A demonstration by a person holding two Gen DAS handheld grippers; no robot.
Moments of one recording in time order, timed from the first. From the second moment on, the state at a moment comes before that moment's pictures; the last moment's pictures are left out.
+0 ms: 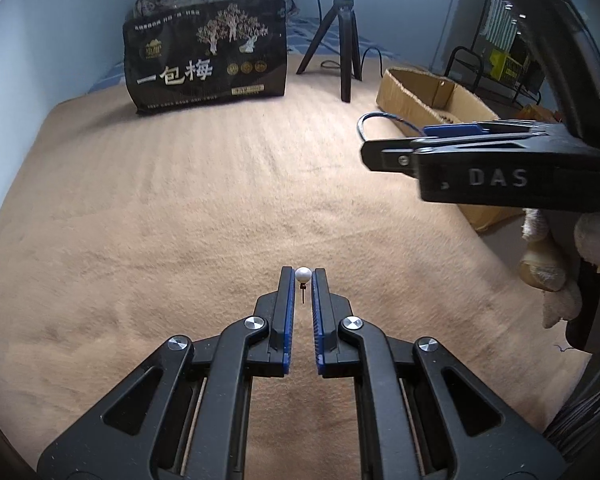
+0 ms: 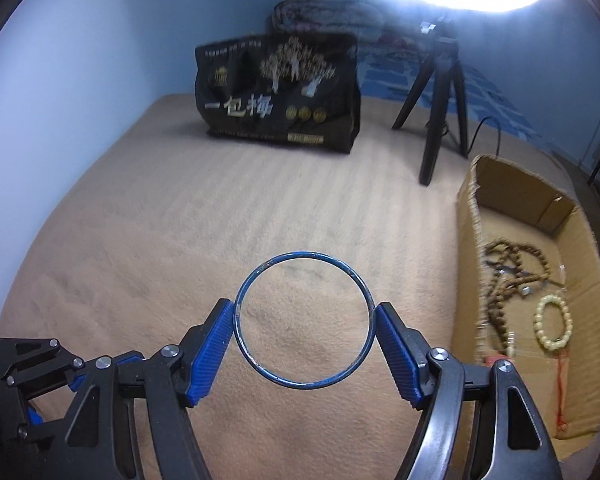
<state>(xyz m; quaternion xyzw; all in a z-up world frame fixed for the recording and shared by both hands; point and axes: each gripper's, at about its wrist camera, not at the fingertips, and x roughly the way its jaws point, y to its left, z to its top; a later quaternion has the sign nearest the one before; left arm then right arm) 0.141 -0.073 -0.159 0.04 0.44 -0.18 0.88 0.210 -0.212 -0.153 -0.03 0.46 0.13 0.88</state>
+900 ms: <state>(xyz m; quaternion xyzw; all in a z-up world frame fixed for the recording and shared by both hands) 0.115 -0.146 -0.072 0.05 0.34 -0.24 0.91 0.162 -0.332 -0.065 0.01 0.38 0.04 0.93</state>
